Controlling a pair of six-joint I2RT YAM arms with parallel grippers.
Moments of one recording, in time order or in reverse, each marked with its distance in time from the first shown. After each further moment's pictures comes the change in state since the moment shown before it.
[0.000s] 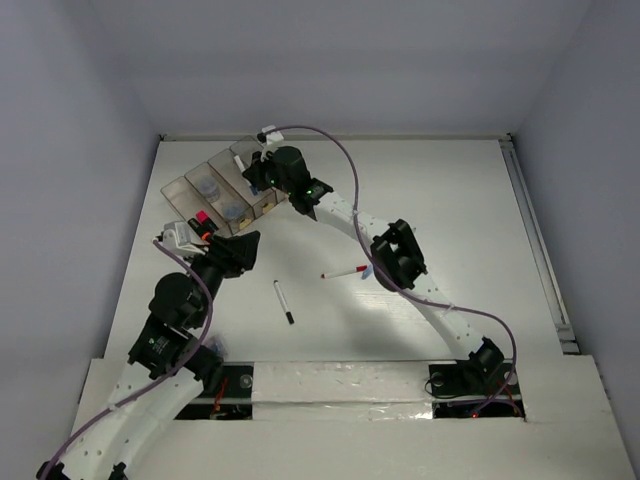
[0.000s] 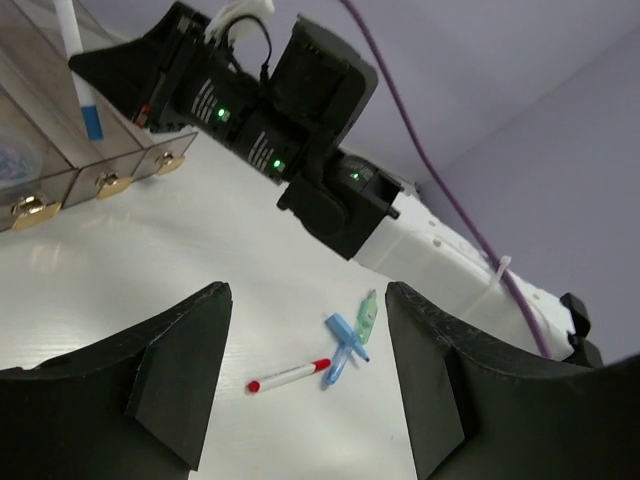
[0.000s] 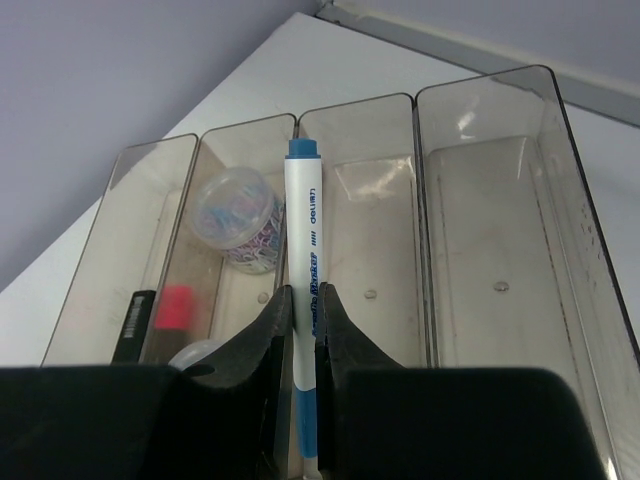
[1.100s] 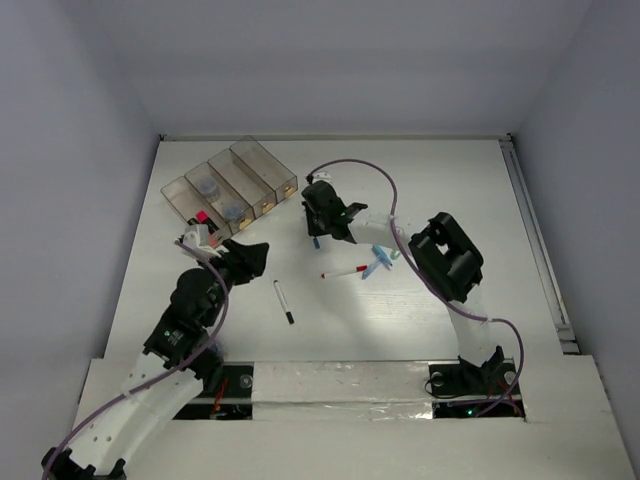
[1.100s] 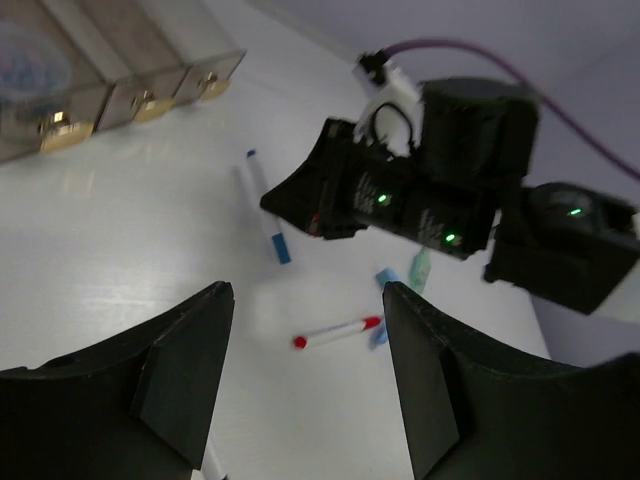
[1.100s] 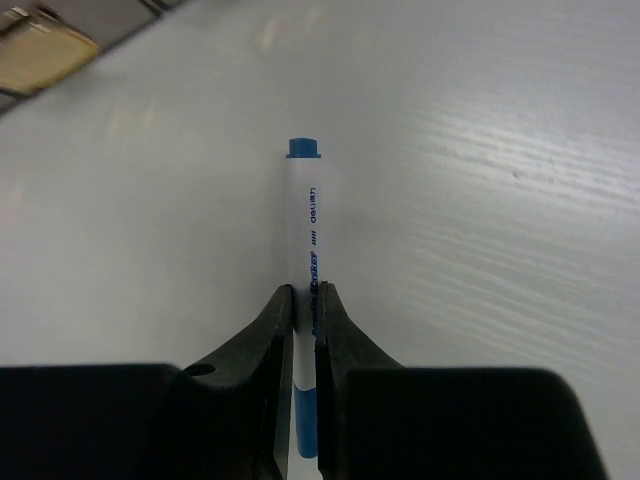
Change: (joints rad) left arm 0.000 0.043 -0.170 0.013 0.024 -0.027; right arm 0.000 -0.591 -0.993 -0.241 0.341 0.182
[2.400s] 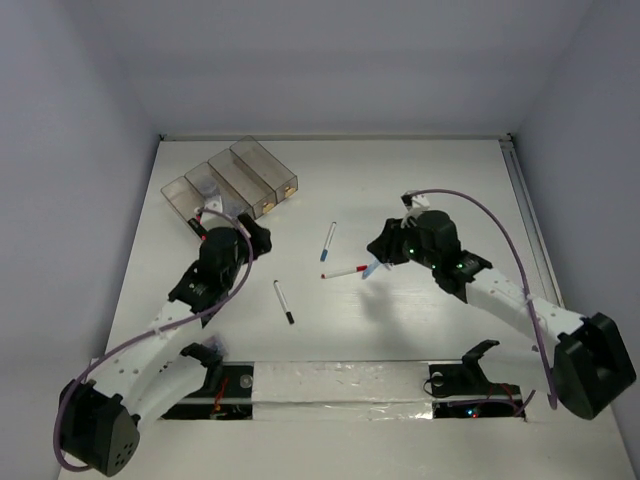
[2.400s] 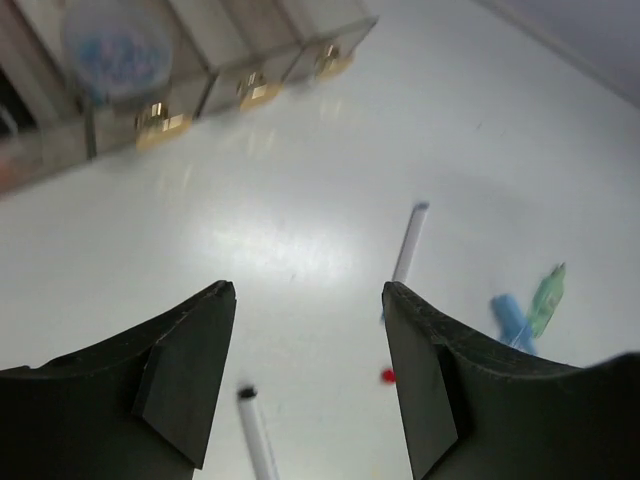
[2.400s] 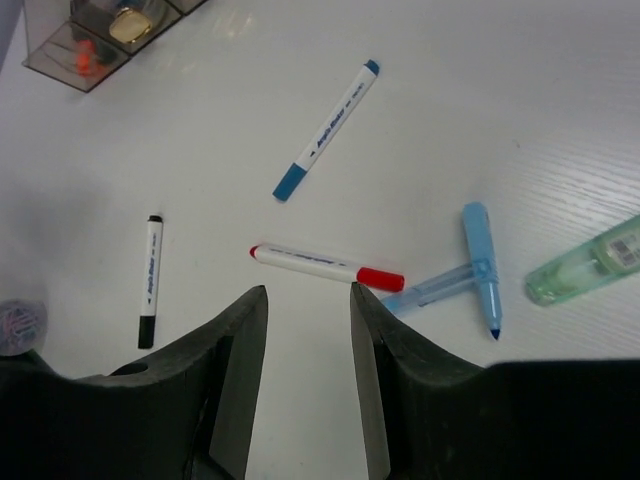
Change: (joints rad) left arm 0.103 0.496 0.248 0.060 -0.070 0.084; right arm -0.265 -1.050 -0.922 0.220 -0.439 -0.008
